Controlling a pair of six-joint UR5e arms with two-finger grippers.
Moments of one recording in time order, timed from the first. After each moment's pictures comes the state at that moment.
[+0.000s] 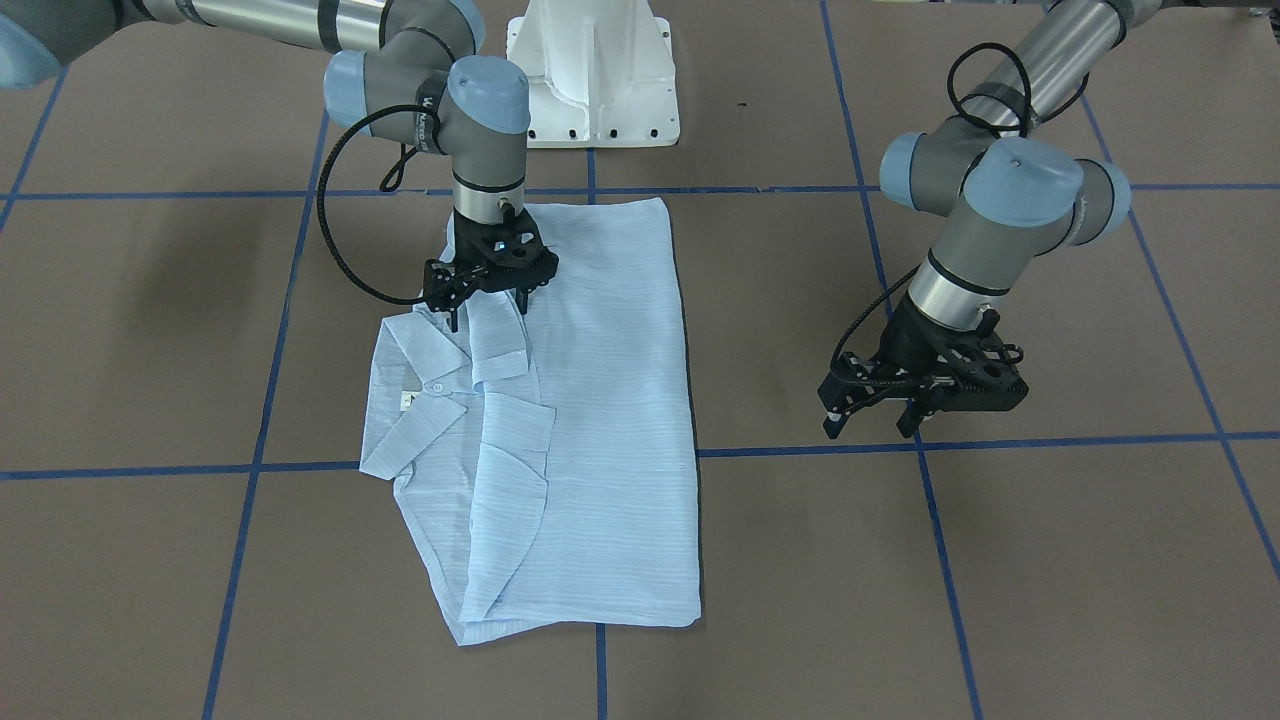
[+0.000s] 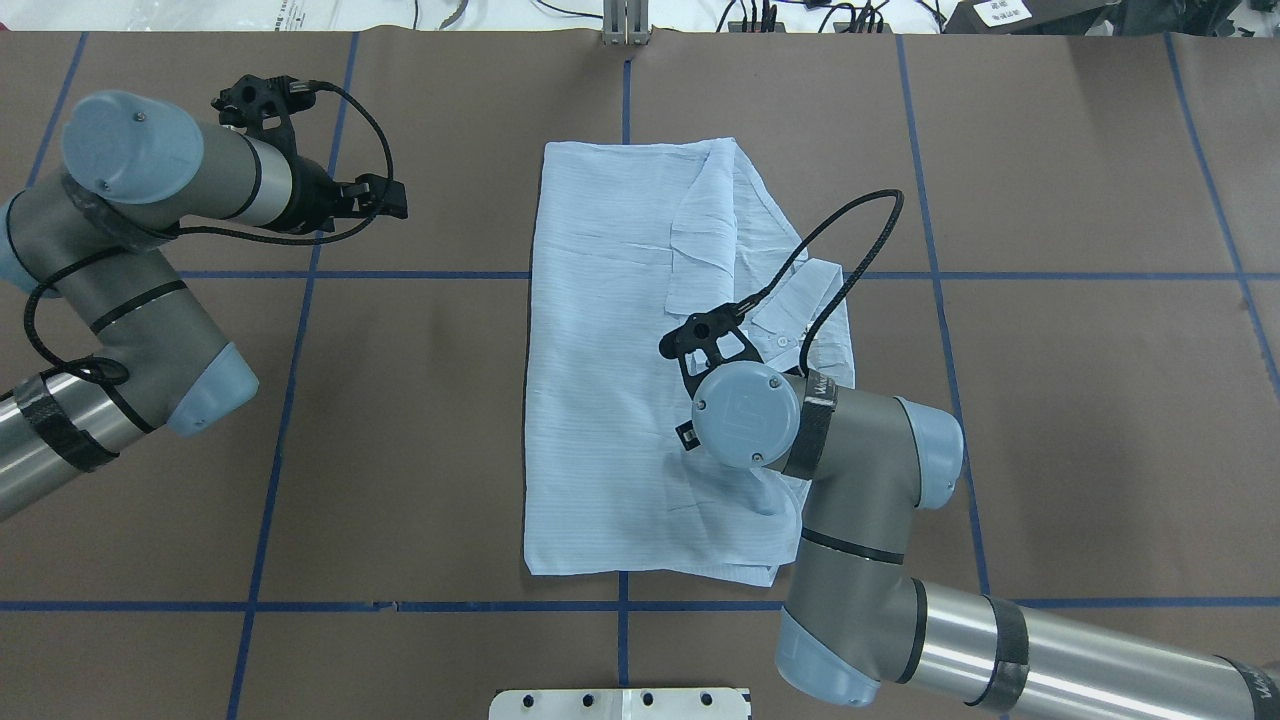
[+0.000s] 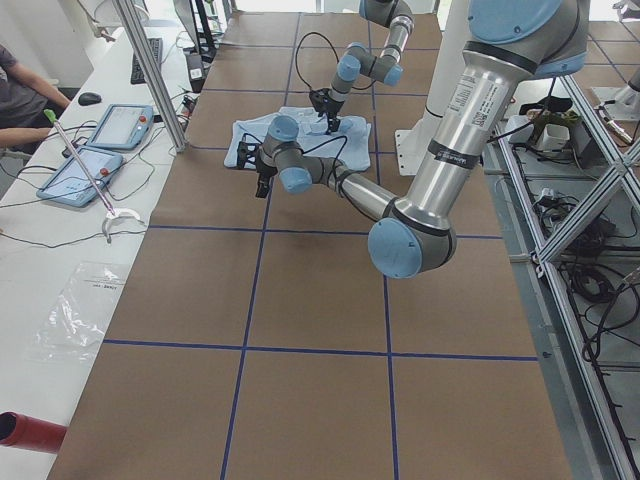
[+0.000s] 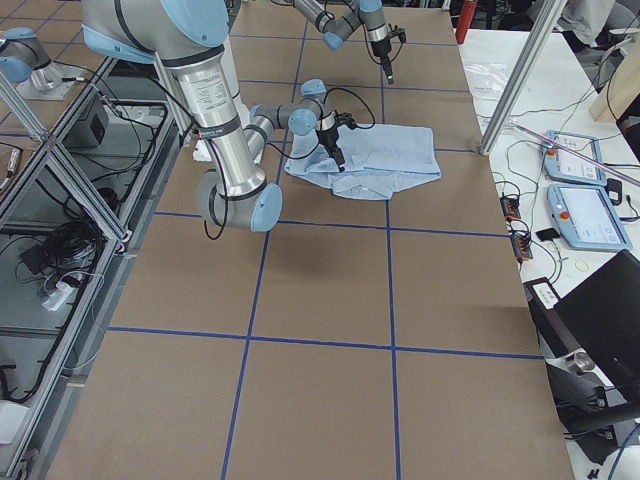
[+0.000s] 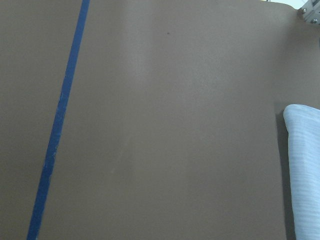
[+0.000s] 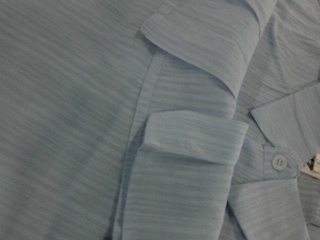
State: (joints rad) left arm -0.83 -2.01 -1.54 -2.20 -1.88 -1.20; right arm 0.37 -1.00 1.68 -1.58 1.49 0.85
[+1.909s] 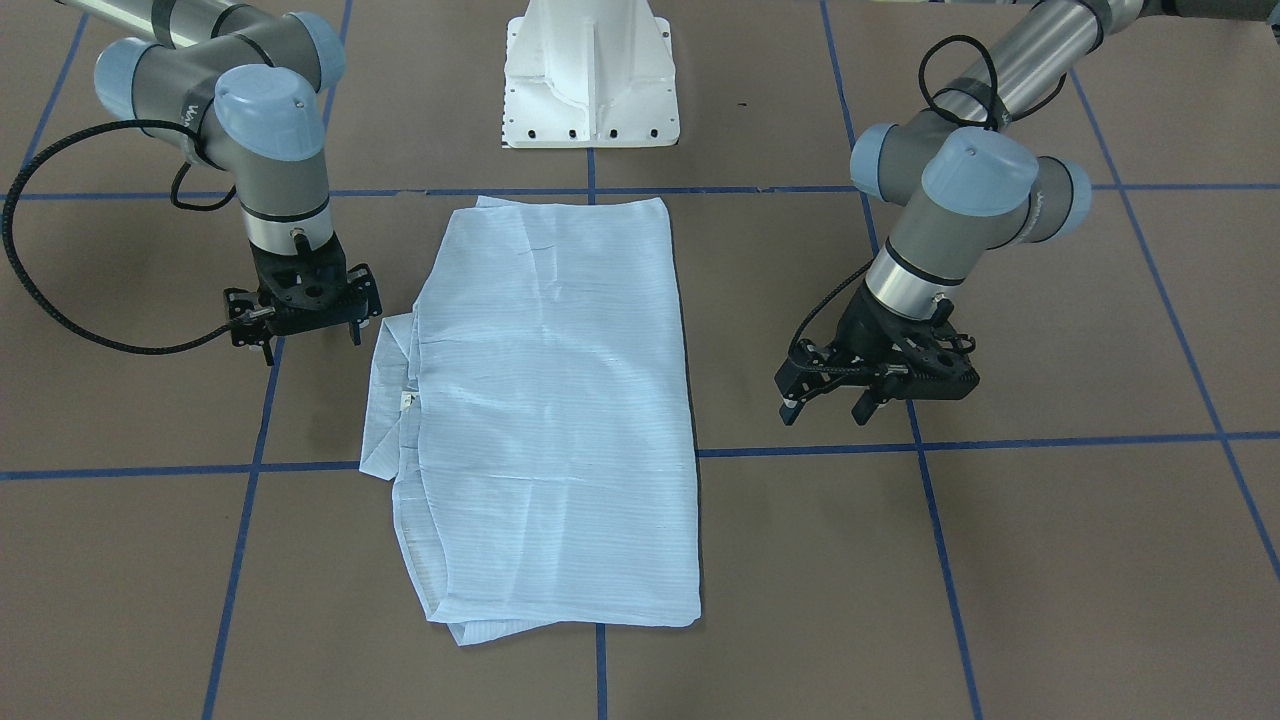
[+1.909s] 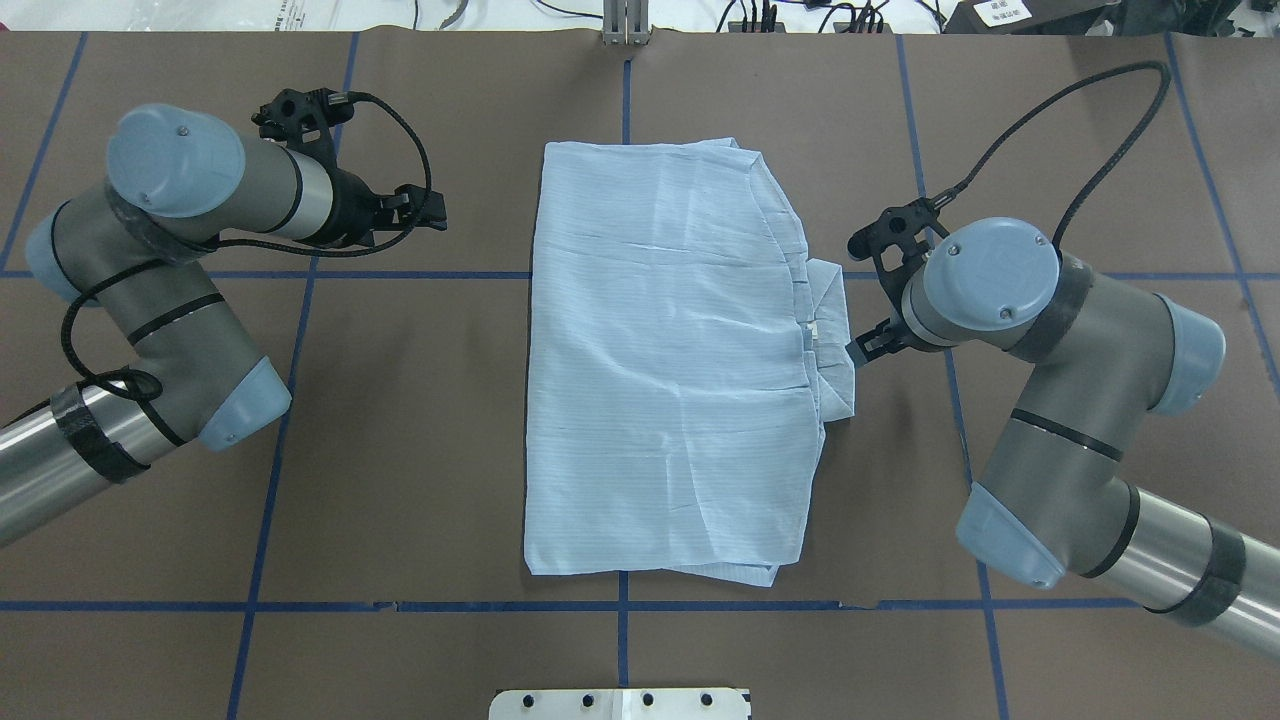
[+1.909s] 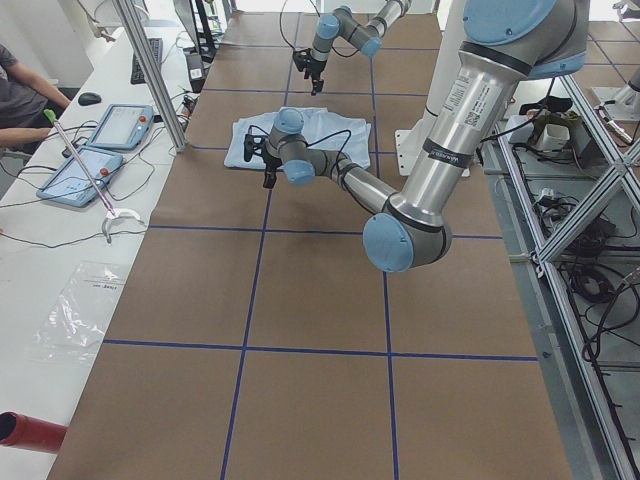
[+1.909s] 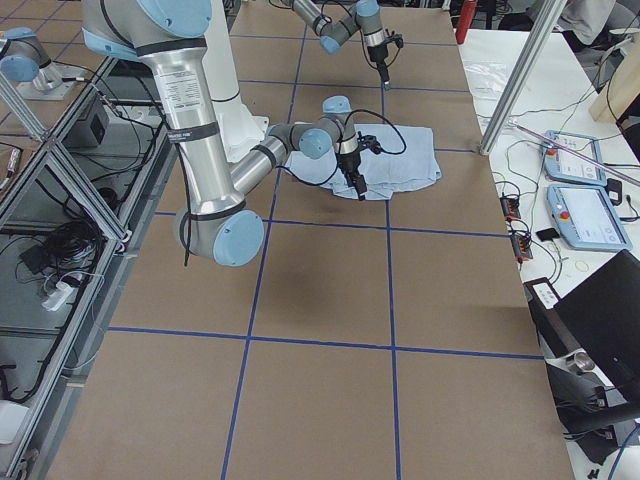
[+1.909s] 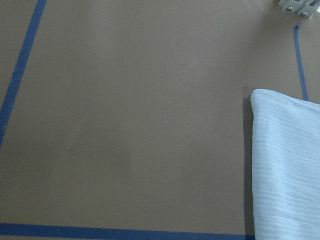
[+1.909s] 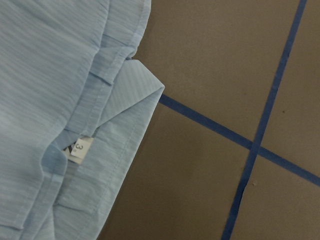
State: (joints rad) left arm -0.79 -2.04 -1.55 -2.20 -1.88 -1.26; right arm 0.64 -1.24 1.86 -1.56 1.68 0.64
